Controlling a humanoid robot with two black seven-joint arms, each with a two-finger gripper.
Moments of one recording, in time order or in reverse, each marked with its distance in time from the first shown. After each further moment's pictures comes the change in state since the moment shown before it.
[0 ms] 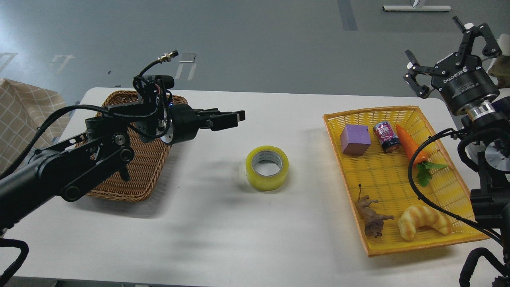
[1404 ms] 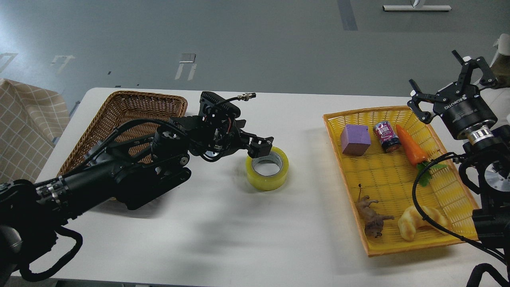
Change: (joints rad) left arm -0.131 -0.279 0.263 0.167 0.309 0.015 0.119; right arm -0.078 -0.017 0.000 -0.070 0.001 0.000 0.022
